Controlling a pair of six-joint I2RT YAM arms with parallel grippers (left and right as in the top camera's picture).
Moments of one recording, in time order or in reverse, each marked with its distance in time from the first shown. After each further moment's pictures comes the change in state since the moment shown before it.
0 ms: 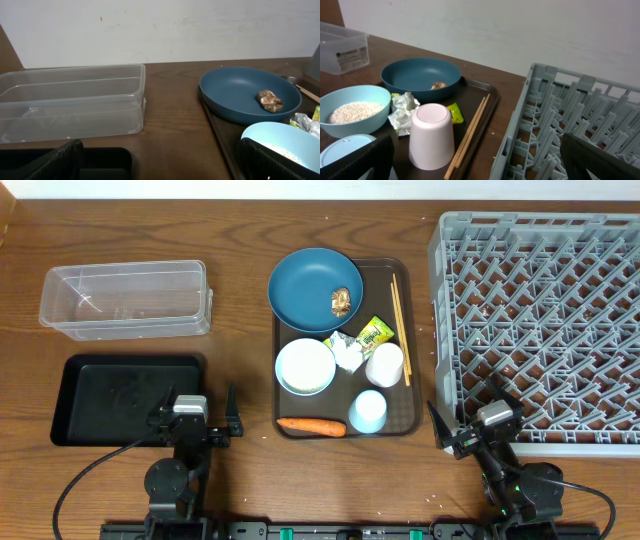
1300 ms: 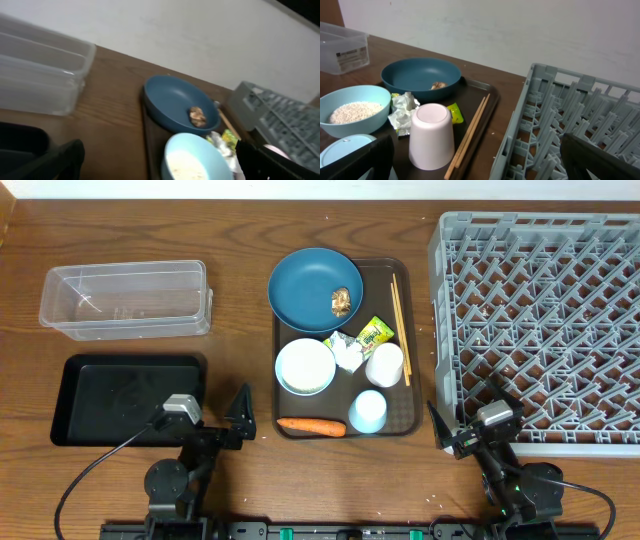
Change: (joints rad) left arm 0.000 0.006 0.000 0.020 0.209 -0.444; right arm 0.000 0.000 0.000 0.000 0.000 0.000
